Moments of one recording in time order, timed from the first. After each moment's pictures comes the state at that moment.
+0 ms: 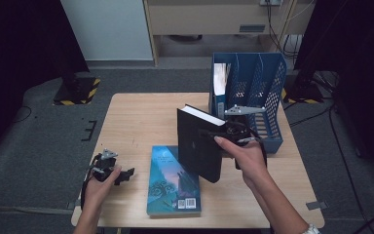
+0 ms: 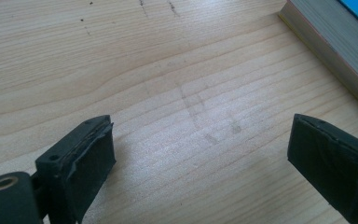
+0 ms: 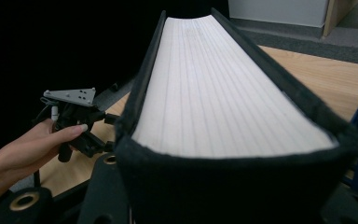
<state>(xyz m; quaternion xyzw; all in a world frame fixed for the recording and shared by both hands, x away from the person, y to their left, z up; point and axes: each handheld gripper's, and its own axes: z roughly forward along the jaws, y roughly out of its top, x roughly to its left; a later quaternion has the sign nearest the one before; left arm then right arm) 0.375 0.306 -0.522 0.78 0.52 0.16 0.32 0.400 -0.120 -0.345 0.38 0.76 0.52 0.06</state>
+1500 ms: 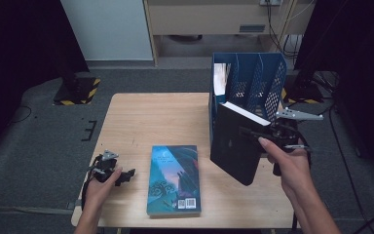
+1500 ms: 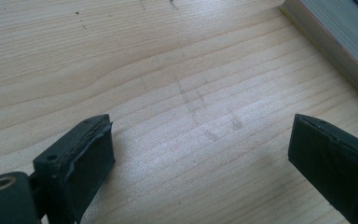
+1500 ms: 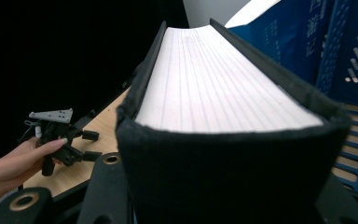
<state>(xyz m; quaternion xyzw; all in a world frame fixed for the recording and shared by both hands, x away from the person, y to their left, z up) 0.374 0.305 -0.528 0.78 0.52 0.16 0.32 0.370 -0.218 -0.325 0.44 0.71 0.54 0.11</state>
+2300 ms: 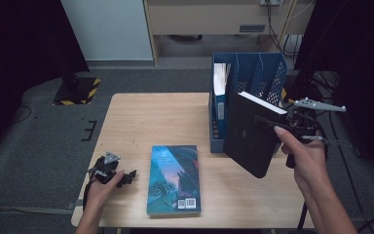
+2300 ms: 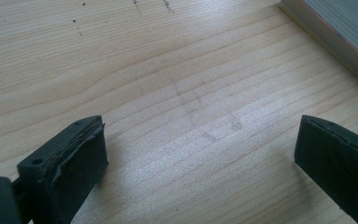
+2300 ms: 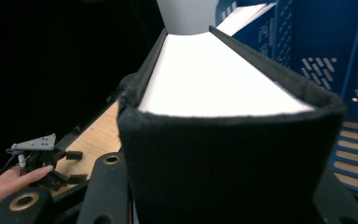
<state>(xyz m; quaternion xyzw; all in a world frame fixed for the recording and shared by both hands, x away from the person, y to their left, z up) 0.370 0.301 -0.534 0.78 0.50 0.19 0.32 0.376 -0.248 -0.300 0.47 0.68 0.54 0.13</state>
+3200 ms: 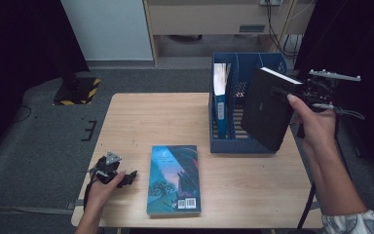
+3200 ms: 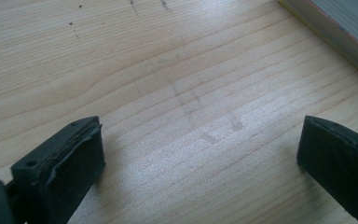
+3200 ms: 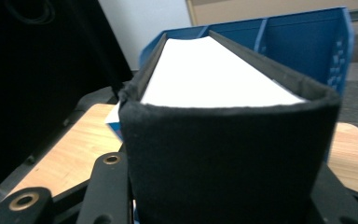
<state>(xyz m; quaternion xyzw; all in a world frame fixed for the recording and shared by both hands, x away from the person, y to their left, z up) 0.371 0.298 -0.535 0.79 0.49 0.20 0.31 0.438 -0.283 -0.270 0.52 0.65 0.52 0.19</state>
